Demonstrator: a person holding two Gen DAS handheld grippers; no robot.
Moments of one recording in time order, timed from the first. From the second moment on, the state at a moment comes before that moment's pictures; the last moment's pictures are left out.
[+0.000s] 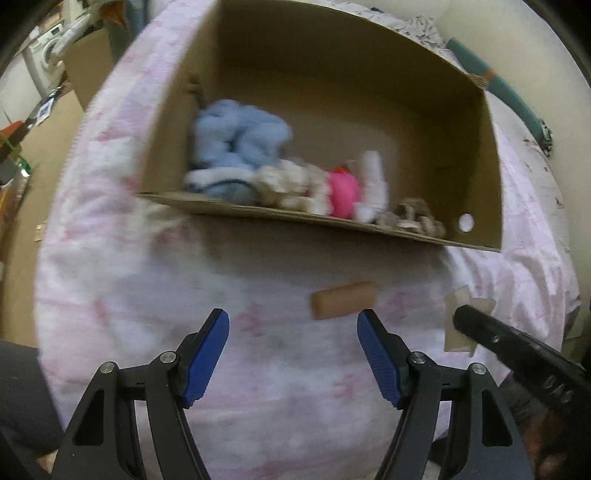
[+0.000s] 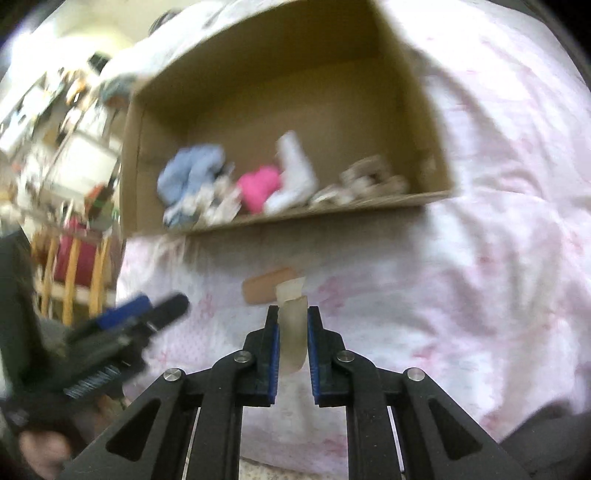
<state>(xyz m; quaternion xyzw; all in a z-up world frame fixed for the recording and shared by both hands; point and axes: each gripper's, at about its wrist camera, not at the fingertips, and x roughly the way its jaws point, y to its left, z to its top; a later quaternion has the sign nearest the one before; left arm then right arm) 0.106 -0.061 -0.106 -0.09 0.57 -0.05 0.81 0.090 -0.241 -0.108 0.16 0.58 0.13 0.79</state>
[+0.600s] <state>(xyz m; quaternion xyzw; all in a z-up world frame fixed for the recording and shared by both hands) 0.136 -0.104 -0.159 -0.11 0.59 -0.01 0.80 0.092 -0.302 -0.097 0.25 0.55 0.08 0.79</state>
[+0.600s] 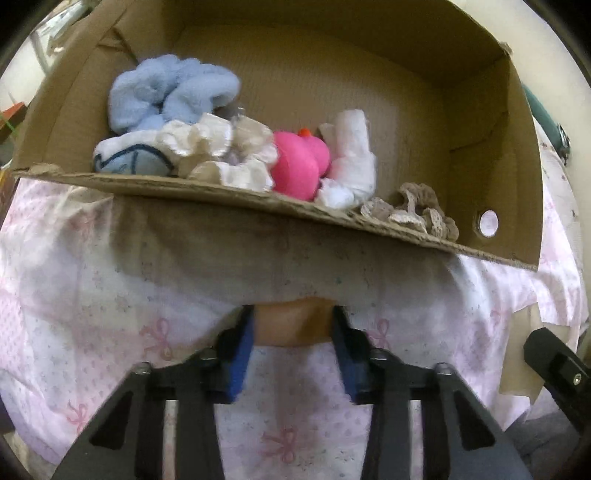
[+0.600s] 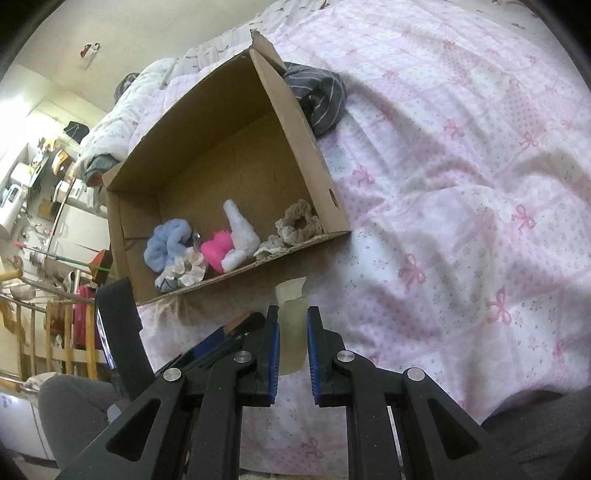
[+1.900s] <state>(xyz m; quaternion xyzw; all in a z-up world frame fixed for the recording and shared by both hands) 0.100 -0.014 -0.020 -0.06 0.52 0.02 0.85 0.098 -0.279 -0.059 0.23 0.50 0.12 0.83</state>
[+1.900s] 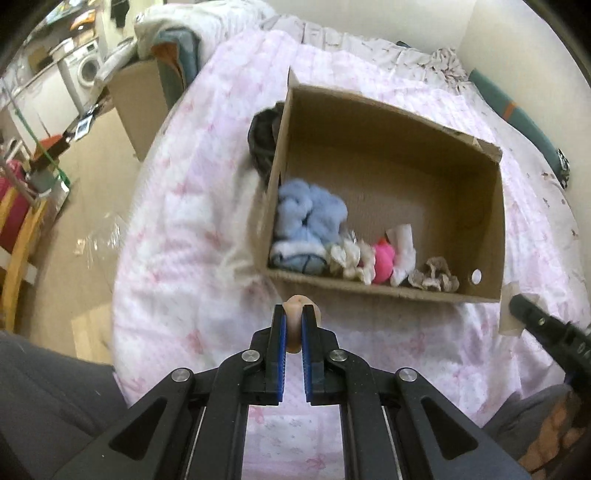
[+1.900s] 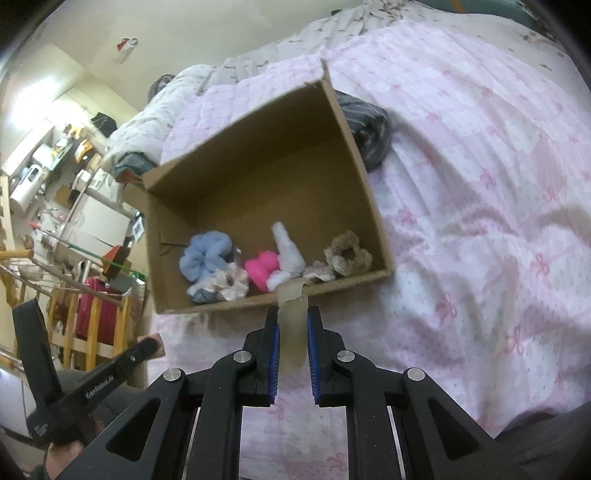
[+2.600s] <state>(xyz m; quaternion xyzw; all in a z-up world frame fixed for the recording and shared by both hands) 0.175 -0.048 -0.024 -0.01 0.47 -0.07 0.88 0.159 -0.277 -0.041 0.21 0.47 0.16 0.84</state>
